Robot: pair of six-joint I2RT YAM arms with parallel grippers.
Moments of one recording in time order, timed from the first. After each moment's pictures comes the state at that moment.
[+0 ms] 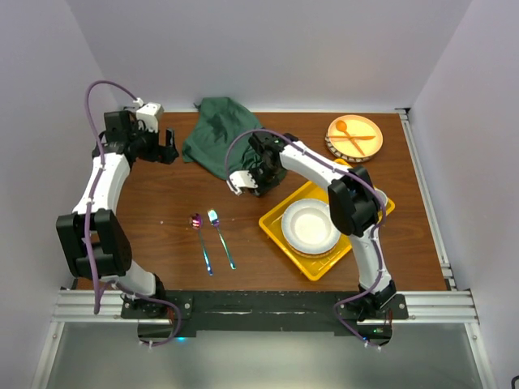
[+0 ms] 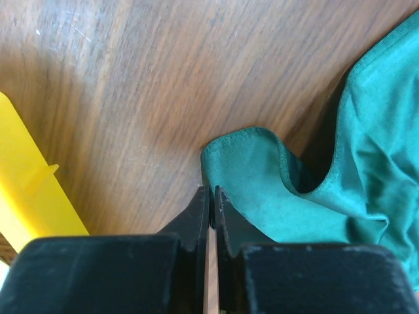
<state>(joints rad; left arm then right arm) 0.16 1.55 1.29 -0.45 0.41 0.22 0.66 2.20 1.88 -0.99 -0.32 -1.41</state>
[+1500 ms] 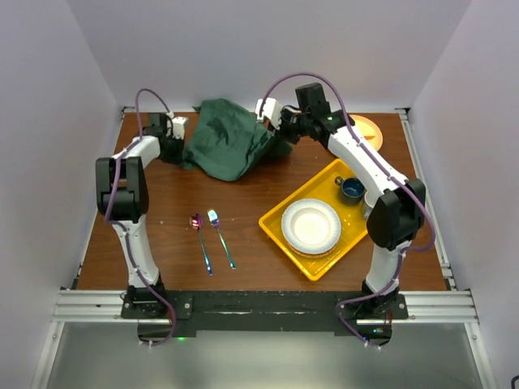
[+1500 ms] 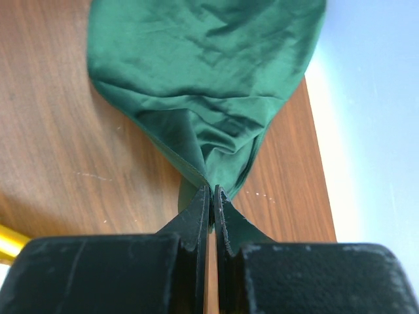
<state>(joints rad) 0.03 2.16 1.59 -0.40 0.19 0.20 0.46 1.89 1.83 -0.63 -0.38 -0.85</state>
